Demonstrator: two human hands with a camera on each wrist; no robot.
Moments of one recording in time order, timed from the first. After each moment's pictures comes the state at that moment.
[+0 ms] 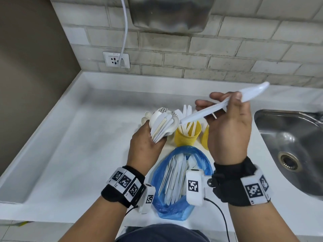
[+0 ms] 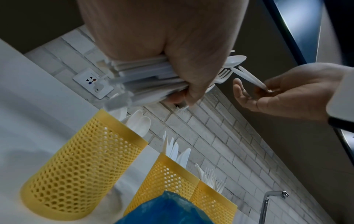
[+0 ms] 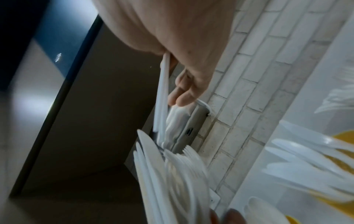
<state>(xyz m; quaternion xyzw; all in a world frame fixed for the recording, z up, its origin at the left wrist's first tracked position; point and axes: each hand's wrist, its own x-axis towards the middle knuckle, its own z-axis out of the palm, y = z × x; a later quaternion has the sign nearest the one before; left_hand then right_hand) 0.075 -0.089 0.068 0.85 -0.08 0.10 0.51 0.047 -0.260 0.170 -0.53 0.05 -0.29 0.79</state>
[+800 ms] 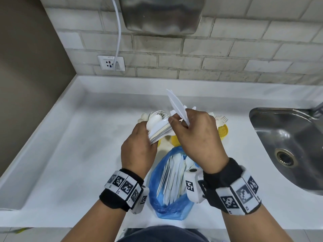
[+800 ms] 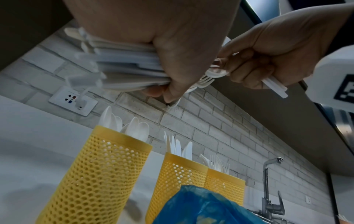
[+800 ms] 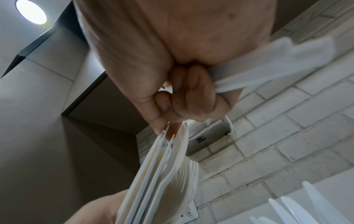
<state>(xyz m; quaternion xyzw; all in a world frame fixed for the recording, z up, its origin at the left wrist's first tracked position) 0.068 -0.088 0.075 0.93 -0.05 0.15 0.32 0.038 -0.243 0.165 -0.90 -0.02 -0.19 0.38</state>
